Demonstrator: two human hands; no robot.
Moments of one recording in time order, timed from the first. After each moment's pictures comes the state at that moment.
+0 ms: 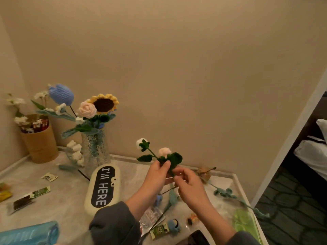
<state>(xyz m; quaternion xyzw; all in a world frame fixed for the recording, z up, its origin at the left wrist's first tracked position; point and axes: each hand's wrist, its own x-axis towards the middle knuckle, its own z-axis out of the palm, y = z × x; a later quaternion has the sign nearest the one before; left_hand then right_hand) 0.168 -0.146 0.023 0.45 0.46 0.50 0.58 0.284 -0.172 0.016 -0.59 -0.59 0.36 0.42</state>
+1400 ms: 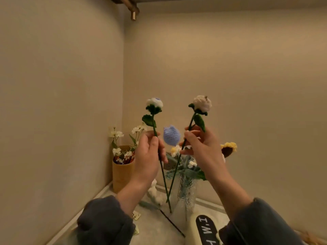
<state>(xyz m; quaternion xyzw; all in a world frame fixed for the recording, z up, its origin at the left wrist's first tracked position) -0.182 -0.106 0.142 0.50 0.36 0.72 0.32 -0.046 -0.093 0.184 -0.37 -0.62 0.35 0.59</state>
